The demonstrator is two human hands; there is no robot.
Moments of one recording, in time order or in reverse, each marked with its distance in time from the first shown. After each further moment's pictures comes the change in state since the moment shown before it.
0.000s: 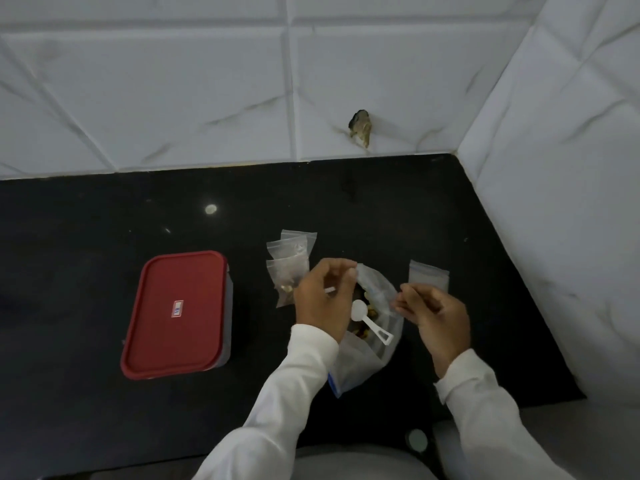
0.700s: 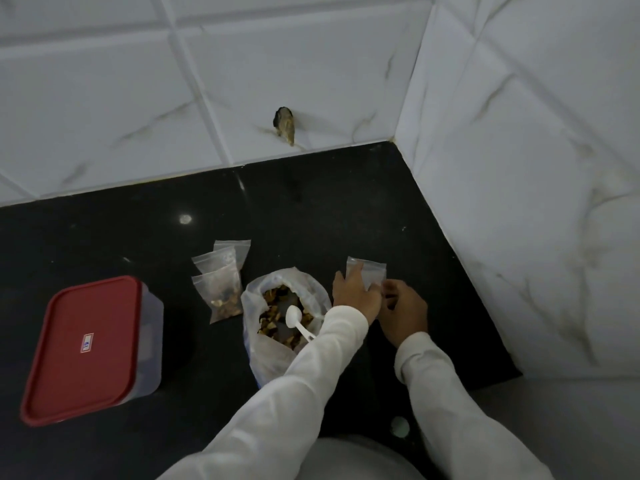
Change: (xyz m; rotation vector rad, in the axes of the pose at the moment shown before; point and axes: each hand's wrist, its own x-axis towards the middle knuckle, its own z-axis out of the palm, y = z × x) left_hand 0.025 -0.004 0.173 0.408 -0.373 -0.373; right_hand 0.077 0.047 -0.061 -0.529 0.040 0.017
